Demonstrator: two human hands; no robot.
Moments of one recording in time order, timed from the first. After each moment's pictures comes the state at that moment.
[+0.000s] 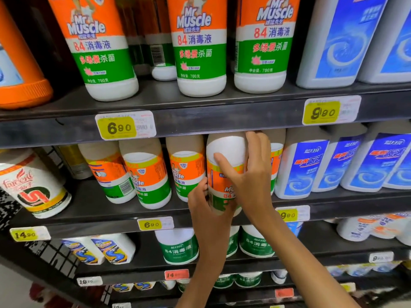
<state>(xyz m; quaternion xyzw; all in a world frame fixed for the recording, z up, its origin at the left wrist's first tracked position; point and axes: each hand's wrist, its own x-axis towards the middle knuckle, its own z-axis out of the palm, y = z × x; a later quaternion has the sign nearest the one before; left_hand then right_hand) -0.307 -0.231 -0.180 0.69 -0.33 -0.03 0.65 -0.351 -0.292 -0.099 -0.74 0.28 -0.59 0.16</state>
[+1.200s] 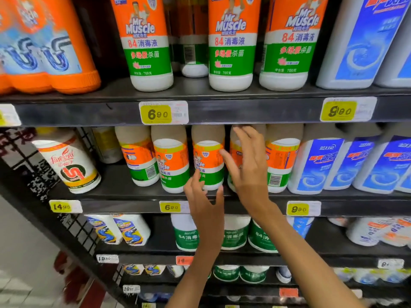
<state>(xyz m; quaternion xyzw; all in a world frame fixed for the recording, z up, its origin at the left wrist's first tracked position) -0.285 -0.206 -0.184 0.70 -0.28 0.05 0.65 -0.333 -0.266 -0.101 -0.78 0.20 -0.58 0.11</state>
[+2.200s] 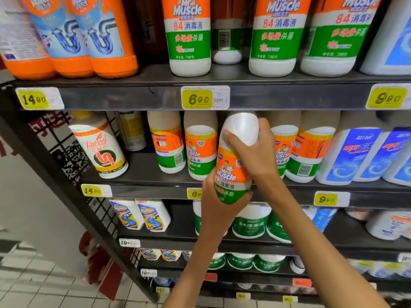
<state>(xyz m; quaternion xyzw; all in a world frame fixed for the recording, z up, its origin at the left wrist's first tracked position) -0.252 -0.151 -0.184 0.68 -0.34 -0.11 0.64 -0.291 -0.234 -0.081 -0.71 0.31 -0.48 0.41</state>
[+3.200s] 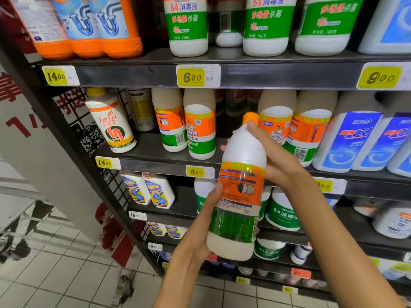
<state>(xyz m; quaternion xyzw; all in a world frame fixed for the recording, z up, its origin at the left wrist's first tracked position) -0.310 -0.083 -0.175 0.41 -0.20 -0.56 0.69 -0.356 -0.249 -0.100 -0.47 0.14 -0.20 0.85</state>
